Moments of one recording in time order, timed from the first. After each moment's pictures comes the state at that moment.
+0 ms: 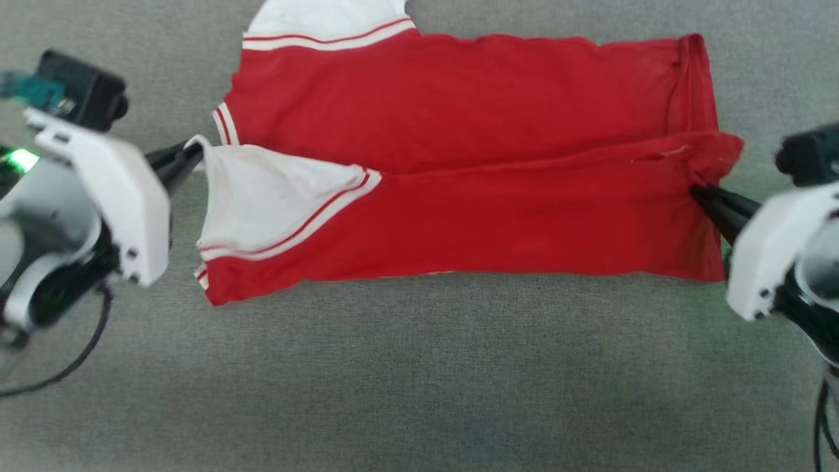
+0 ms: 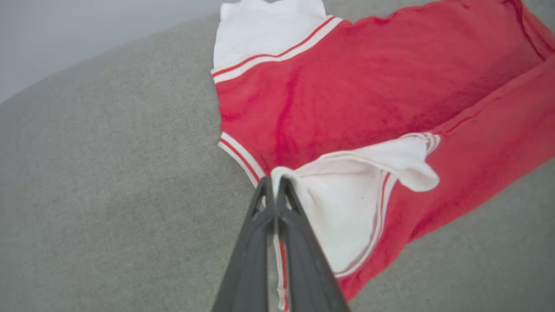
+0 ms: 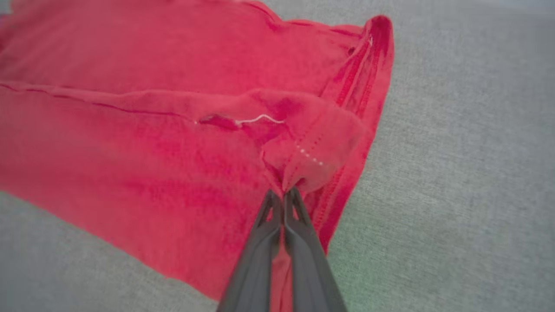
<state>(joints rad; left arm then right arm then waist) -0.86 1.00 -0.83 -0.10 -1.09 0.17 0.48 -0.38 -0.43 0.08 -0.11 0.53 0.13 0.75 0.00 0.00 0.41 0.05</state>
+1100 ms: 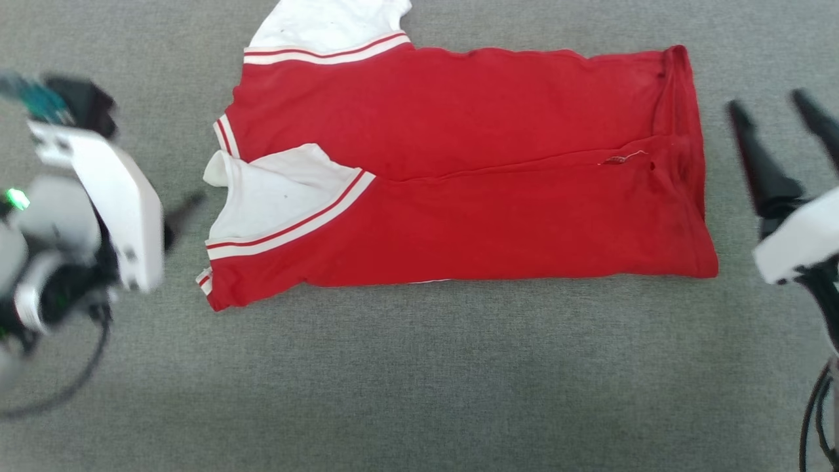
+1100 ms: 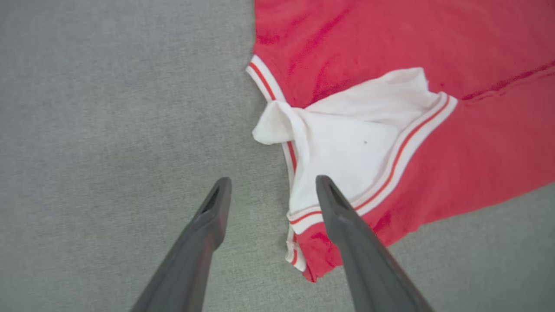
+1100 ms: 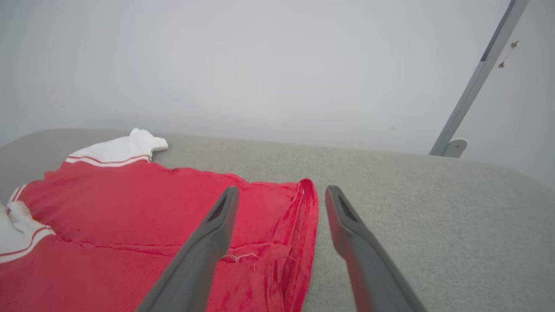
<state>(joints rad) -0.87 0.94 -0.86 0.08 -1.17 0.22 0.62 -0.40 -0.28 -0.07 -0.15 0.40 0.13 0.44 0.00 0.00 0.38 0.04</state>
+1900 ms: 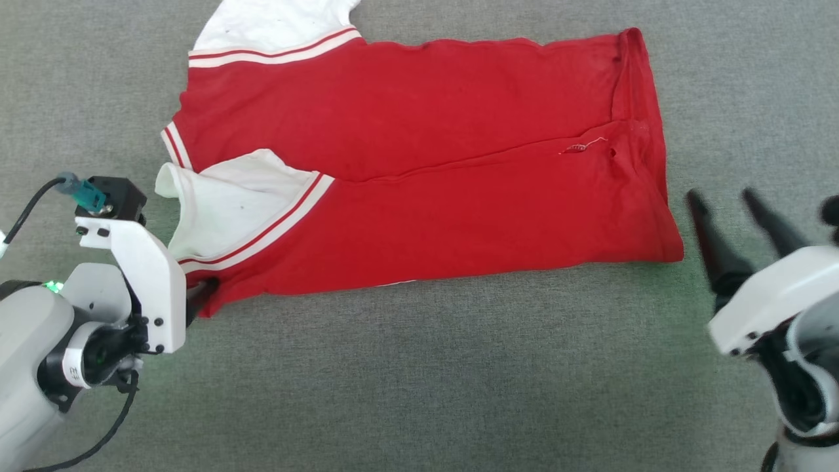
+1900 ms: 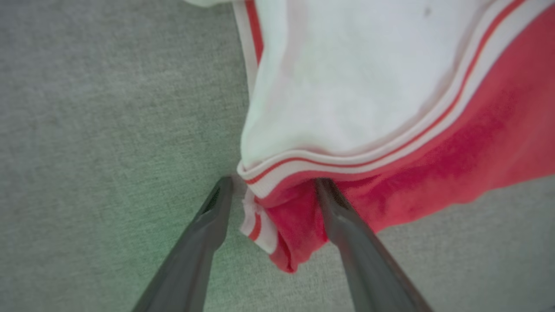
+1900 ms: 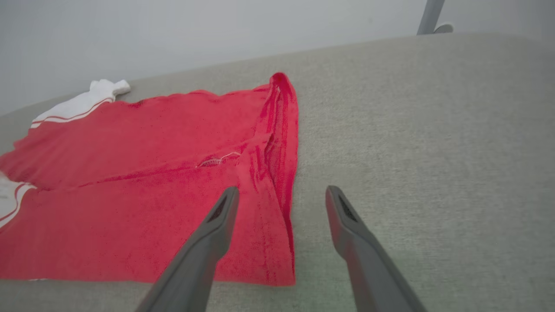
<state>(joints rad) -0.70 0.92 -0.91 0.10 -1.20 0.32 0.60 -0.21 -0.07 -0.16 -0.26 0.32 0.13 0.55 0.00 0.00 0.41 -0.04</state>
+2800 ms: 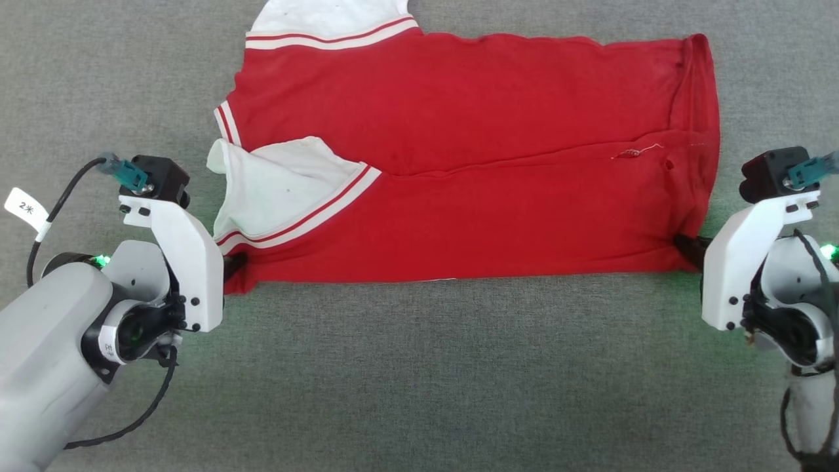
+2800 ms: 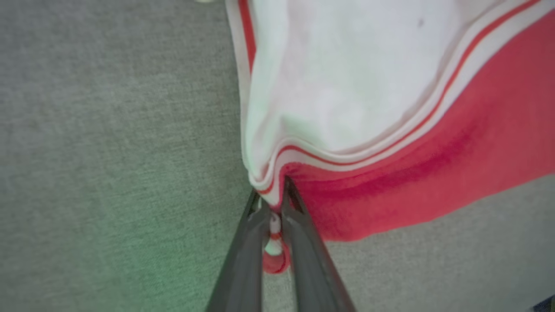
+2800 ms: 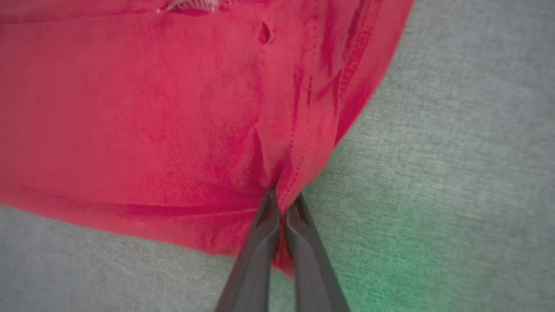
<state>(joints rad) -0.76 0.79 -0.93 0.24 -1.20 0.19 0.56 -0.40 -0.26 0.00 0.07 0.41 0.13 0.95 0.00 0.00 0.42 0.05</state>
